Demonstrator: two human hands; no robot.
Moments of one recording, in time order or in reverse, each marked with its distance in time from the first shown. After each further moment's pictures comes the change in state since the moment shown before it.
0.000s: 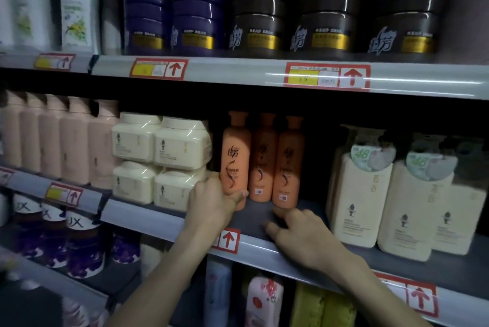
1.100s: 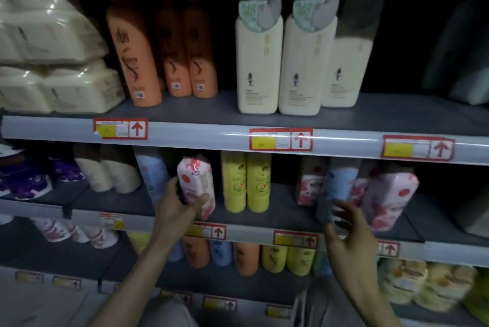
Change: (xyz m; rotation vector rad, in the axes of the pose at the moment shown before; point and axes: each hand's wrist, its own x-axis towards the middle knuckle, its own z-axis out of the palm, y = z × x) left_hand -0.202 -0.068 0.102 -0.236 -0.370 -0.193; right_hand -0.263 0.191 0.093 0.578 0.601 0.528
